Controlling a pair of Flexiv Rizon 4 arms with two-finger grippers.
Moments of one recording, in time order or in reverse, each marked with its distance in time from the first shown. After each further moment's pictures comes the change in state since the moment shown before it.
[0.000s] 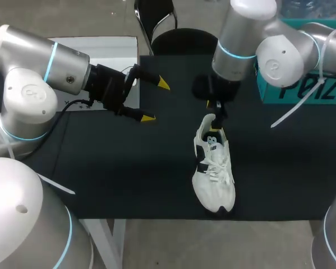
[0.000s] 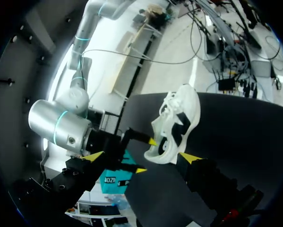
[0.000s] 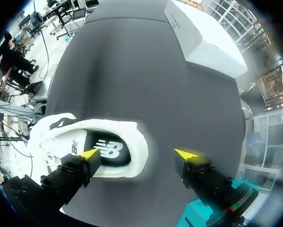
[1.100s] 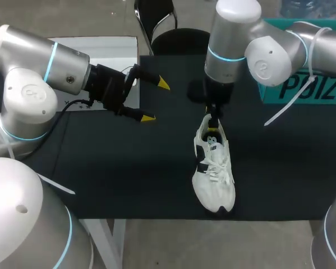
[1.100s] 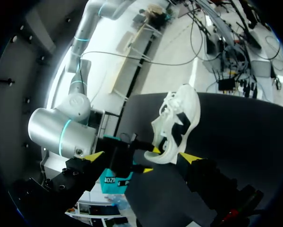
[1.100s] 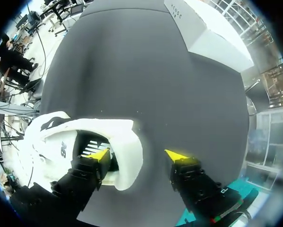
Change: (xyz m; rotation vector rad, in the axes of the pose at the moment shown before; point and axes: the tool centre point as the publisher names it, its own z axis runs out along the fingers) left arm 0.000 0.000 0.000 0.000 0.000 0.000; right arm -0.007 -0.001 0.020 0.064 0.020 0.009
